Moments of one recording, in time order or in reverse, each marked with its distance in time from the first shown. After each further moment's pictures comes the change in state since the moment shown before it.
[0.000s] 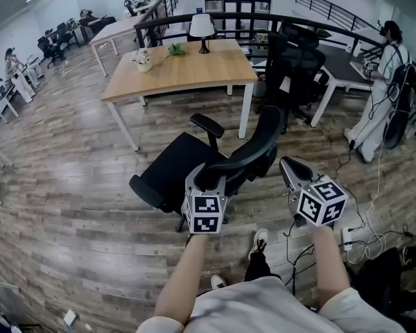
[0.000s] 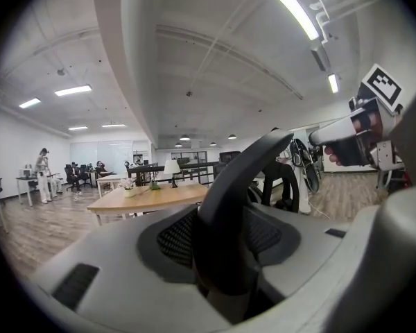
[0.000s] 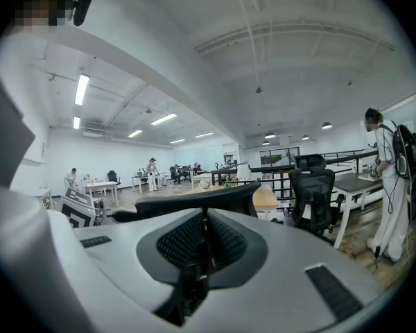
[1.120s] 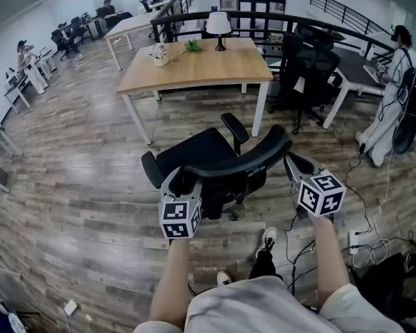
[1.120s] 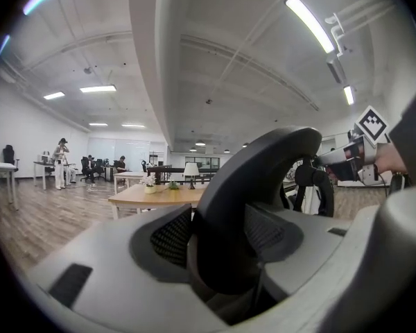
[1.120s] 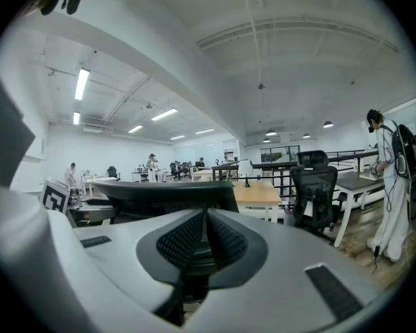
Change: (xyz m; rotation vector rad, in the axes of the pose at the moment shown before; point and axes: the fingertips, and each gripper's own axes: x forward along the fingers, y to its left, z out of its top) left arm -0.076 0.092 -0.028 -0.110 -0.066 0.099; right arm 0.029 0.012 -0.022 -0.015 0.030 -0.004
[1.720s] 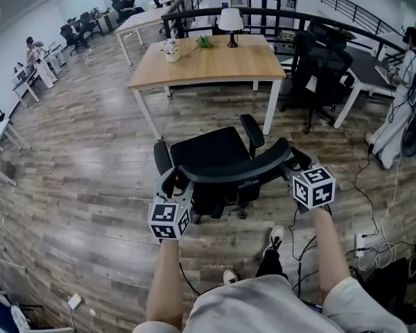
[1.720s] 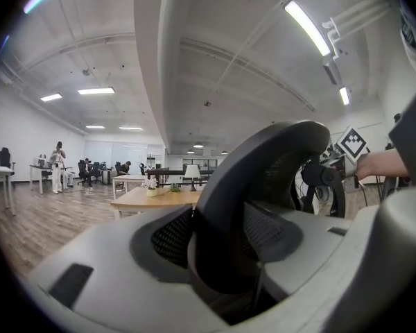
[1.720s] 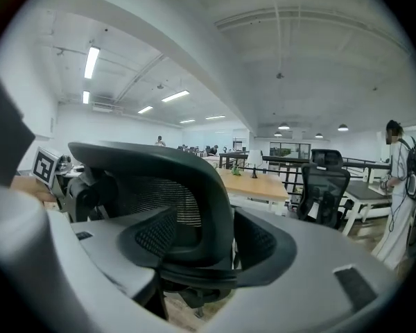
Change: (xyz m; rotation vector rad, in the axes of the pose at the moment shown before) left arm -0.022 0.052 -0.004 0.019 -0.018 -0.023; right arm 0.060 0.019 -0.031 -0.123 0.127 0.040
